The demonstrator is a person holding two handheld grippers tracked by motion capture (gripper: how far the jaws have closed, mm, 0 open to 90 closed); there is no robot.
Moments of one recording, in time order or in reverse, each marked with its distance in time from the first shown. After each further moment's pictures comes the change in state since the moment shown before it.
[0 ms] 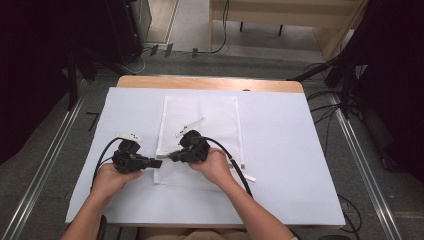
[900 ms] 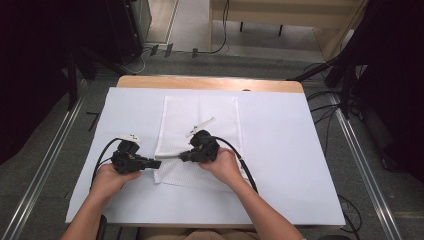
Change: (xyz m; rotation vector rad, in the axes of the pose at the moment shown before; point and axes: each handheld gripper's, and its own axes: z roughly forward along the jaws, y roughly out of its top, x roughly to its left) left arm 0.001 -0.003 -0.003 -0.006 0.006 0.001; right arm -0.017 -0.017 -0.014 0.015 -0.003 0.030
